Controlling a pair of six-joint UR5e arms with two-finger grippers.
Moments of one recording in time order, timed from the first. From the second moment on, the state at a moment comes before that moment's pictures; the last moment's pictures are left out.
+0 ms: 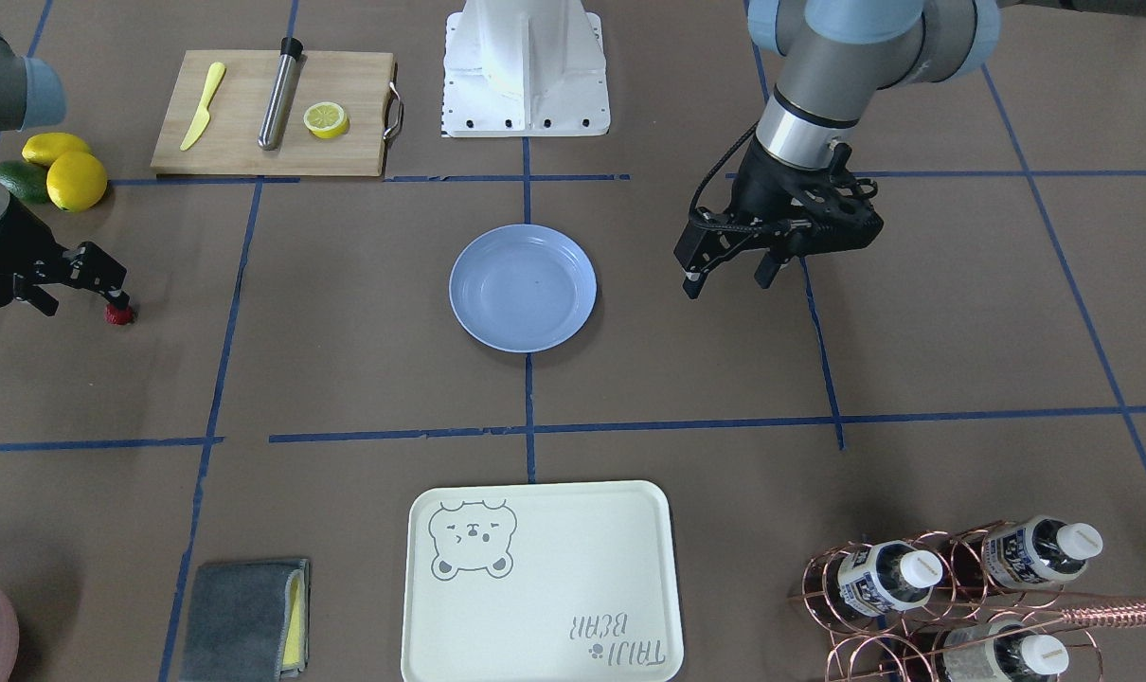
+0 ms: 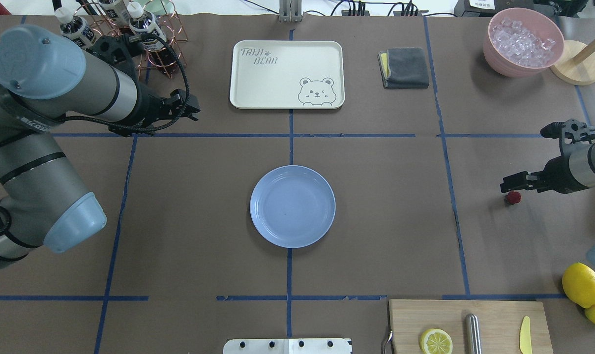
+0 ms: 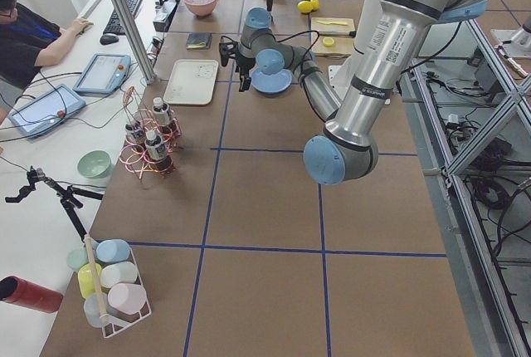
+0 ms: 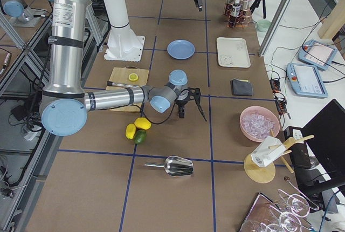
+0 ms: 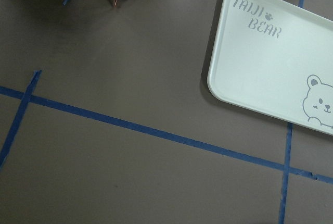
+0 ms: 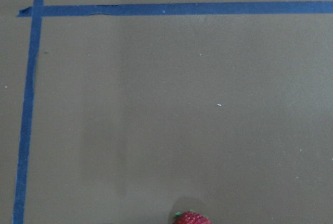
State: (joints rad) left arm -0.77 -2.02 -1.92 -1.73 -1.90 -1.37; right arm 0.88 -1.68 1.72 -0.89 2.11 0.92
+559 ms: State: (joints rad) left arm -0.77 -2.02 -1.92 -1.73 -1.90 -1.37; right arm 0.85 -1.68 1.71 -0.90 2.10 0.92
